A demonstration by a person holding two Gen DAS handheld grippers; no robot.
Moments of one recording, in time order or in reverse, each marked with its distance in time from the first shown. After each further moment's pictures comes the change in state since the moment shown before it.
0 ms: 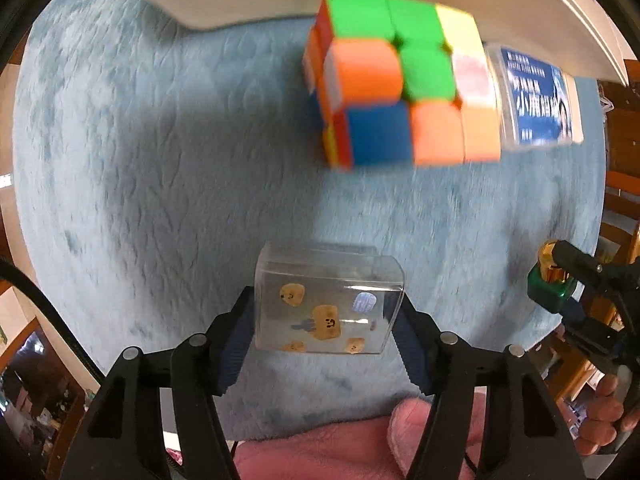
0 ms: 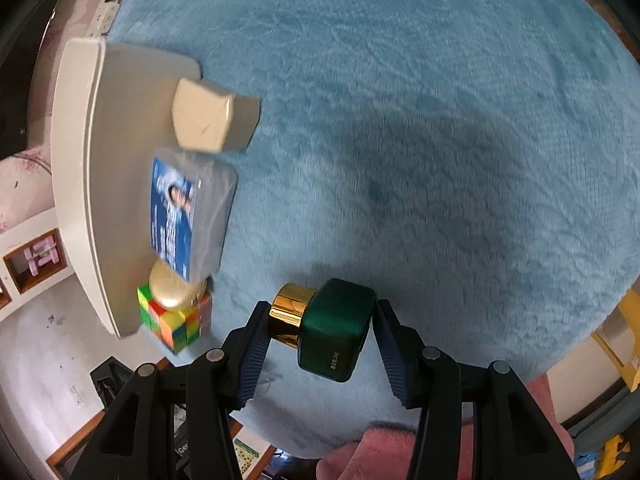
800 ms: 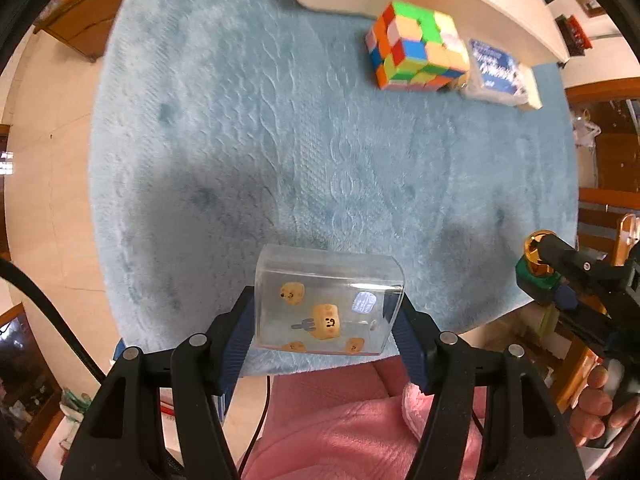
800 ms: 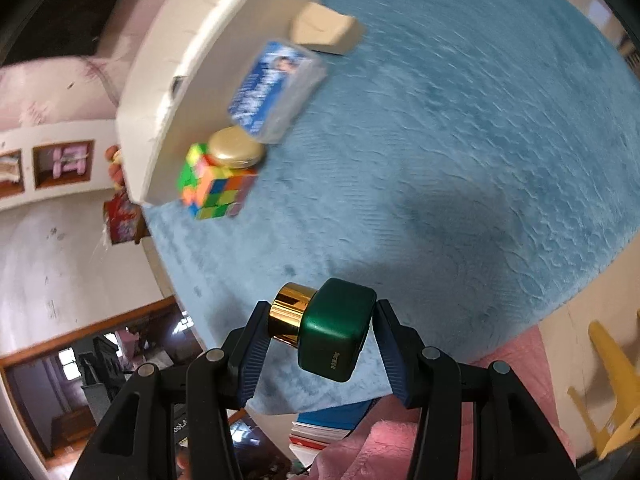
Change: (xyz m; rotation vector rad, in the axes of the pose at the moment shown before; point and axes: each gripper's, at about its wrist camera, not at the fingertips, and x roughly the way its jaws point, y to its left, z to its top) left arm -0.031 0.052 -0.086 -0.058 -0.169 -0.049; right arm -0.015 0.033 -0.117 -0.336 -0.063 0.061
